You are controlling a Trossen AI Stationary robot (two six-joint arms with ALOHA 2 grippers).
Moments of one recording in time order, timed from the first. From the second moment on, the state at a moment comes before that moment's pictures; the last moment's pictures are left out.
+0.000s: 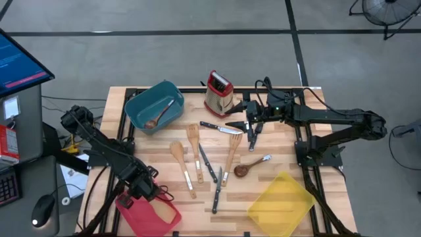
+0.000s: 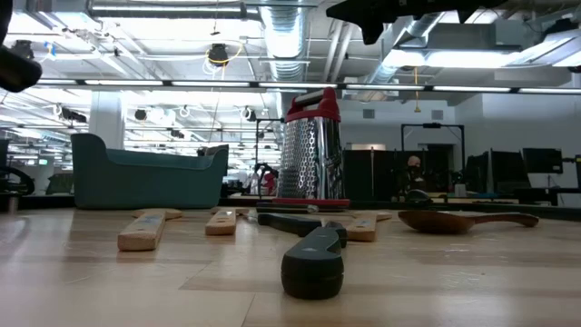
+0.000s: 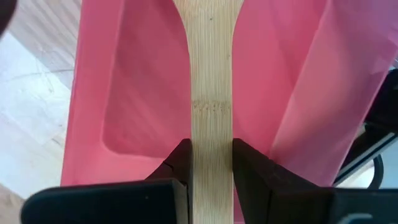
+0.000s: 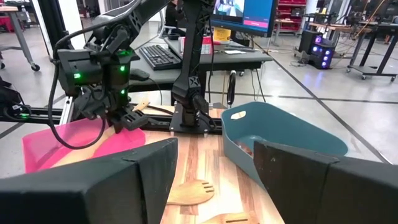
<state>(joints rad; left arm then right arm) -0.73 1.40 0.90 -0.98 0.24 -0.18 -0.19 1.20 0.89 0.18 -0.24 -0.08</state>
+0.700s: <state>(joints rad) -0.73 1.40 0.83 -0.94 0.24 -0.30 -0.19 1.20 0.89 0.17 -0.24 -0.08</state>
